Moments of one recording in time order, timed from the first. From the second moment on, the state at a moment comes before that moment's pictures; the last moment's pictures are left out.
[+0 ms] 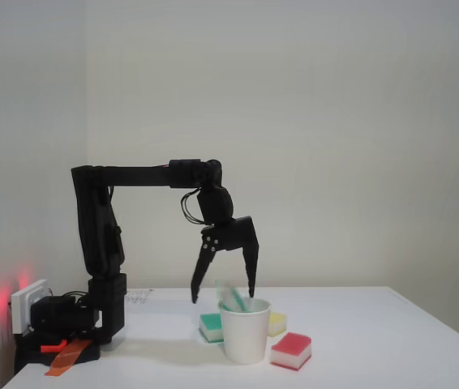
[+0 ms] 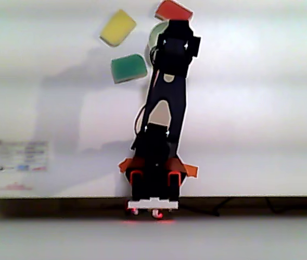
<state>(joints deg) 15.3 97.9 99.8 67.7 -14.8</state>
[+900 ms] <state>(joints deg) 9.8 155.7 134.6 70.8 -6.8</state>
